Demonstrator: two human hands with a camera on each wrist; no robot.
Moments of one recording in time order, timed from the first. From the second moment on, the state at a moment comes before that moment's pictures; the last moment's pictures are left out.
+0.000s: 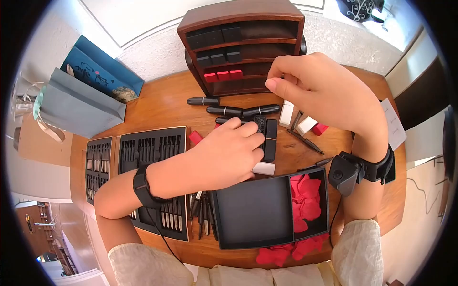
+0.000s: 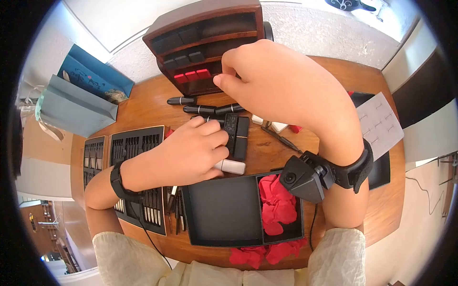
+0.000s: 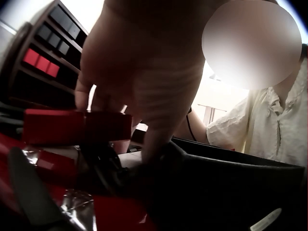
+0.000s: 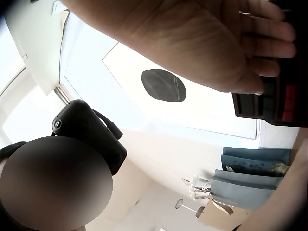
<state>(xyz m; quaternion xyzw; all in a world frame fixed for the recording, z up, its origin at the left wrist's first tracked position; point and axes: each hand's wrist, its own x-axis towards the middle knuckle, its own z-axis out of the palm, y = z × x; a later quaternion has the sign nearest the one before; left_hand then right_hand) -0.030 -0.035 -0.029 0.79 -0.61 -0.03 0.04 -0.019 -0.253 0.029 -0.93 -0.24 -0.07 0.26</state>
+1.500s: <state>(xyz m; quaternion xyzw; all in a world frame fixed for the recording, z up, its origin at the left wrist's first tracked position) 0.001 0.025 -0.019 0.79 -0.54 0.29 0.05 -0.014 -0.249 0.020 -0.94 -0.28 0.01 0.22</state>
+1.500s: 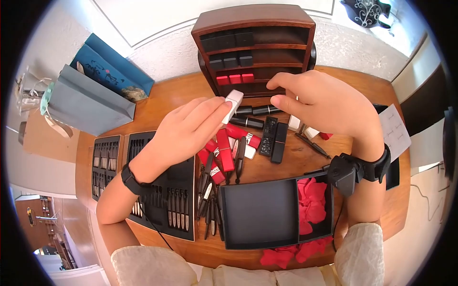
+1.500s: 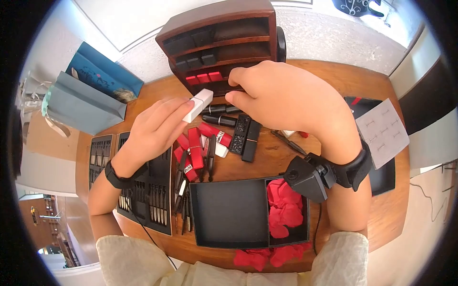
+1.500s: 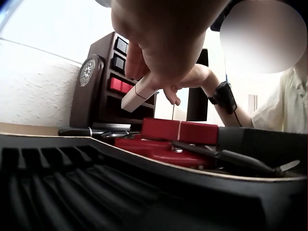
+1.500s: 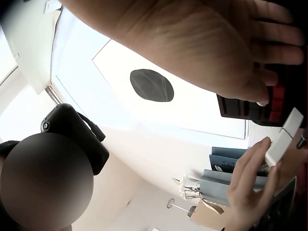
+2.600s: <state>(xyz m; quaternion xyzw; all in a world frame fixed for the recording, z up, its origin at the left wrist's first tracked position) 0.058 0.015 -0.039 0.64 -0.61 0.35 -0.31 -0.018 -0.246 0.028 -0.93 -0.29 0.05 0.24</state>
